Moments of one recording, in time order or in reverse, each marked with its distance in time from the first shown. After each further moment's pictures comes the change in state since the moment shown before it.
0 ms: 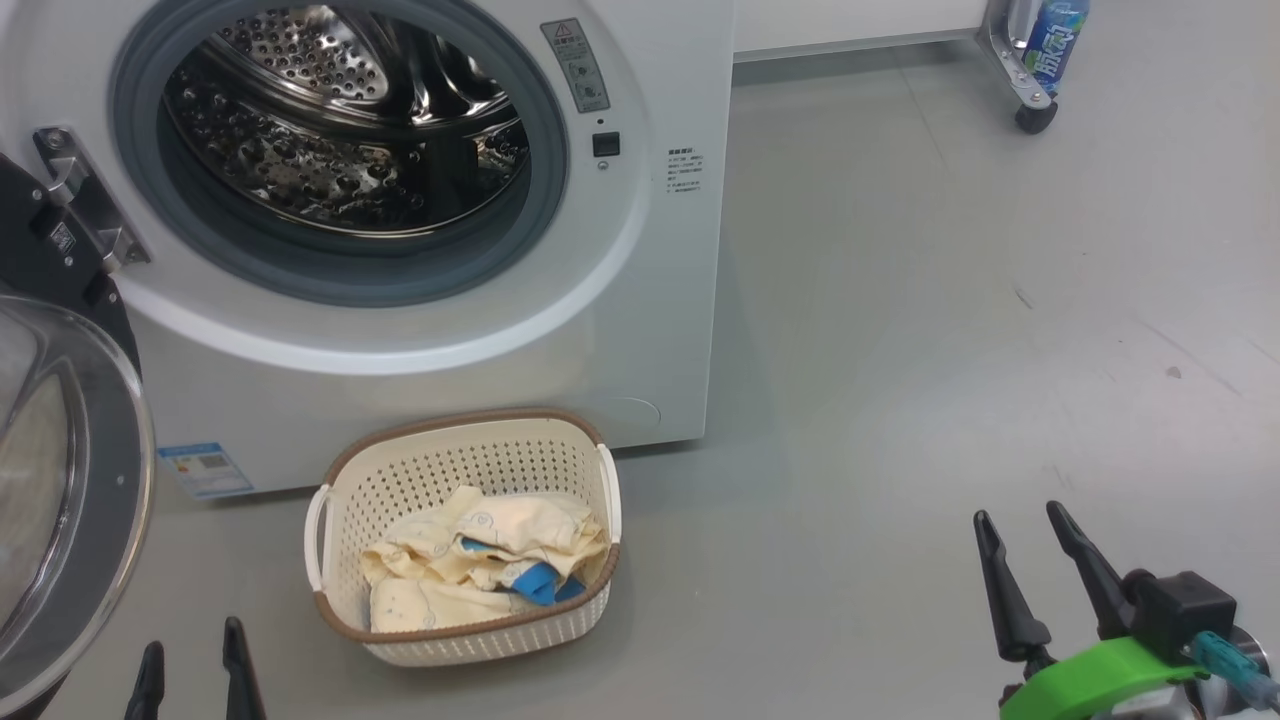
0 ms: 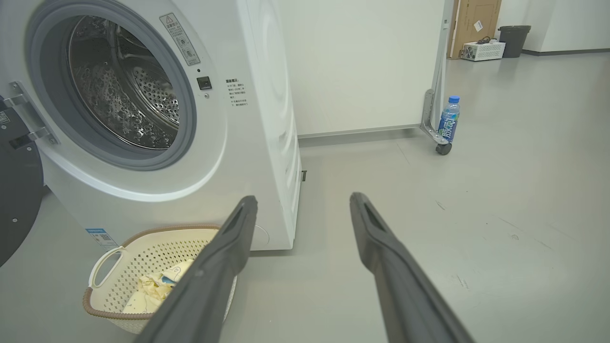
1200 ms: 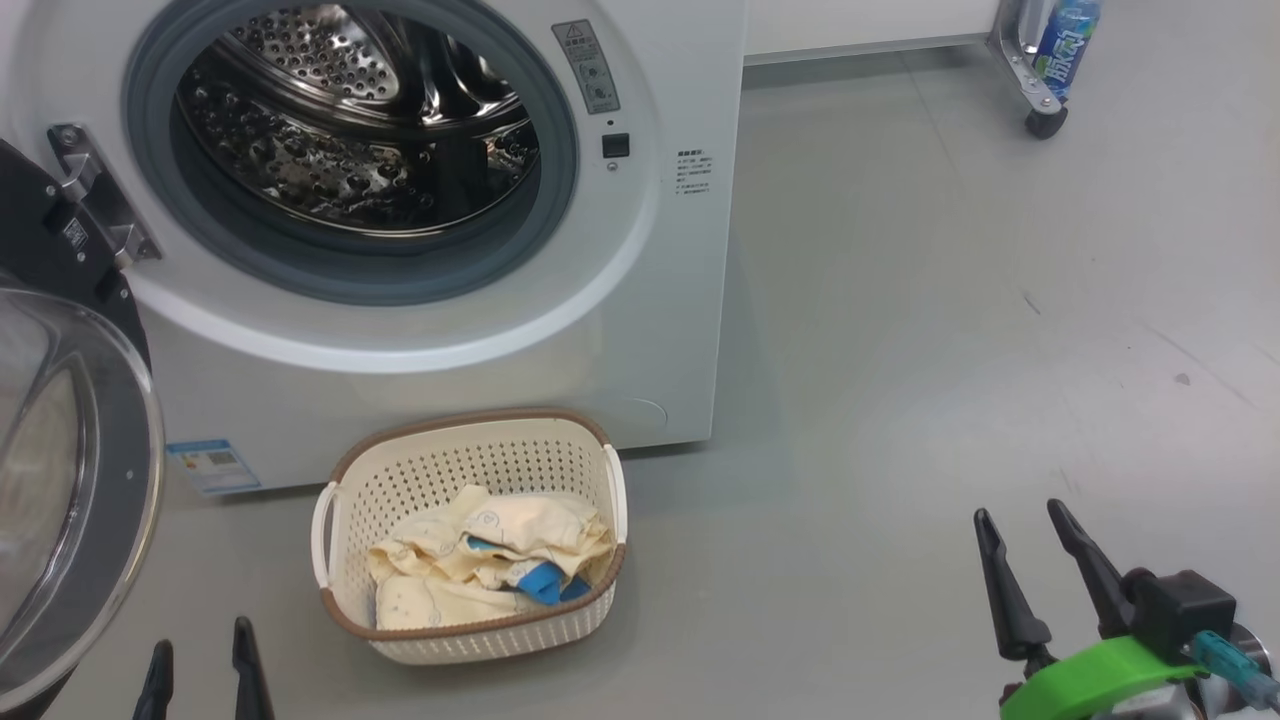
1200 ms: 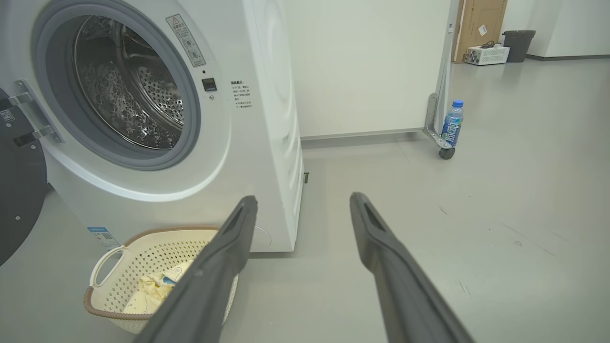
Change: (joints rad) left arm 0.004 -0.001 -0.012 -0.008 0.010 0.000 0.000; right arm 0.000 0.000 -0.001 -0.006 -0.009 0.000 0.000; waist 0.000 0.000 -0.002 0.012
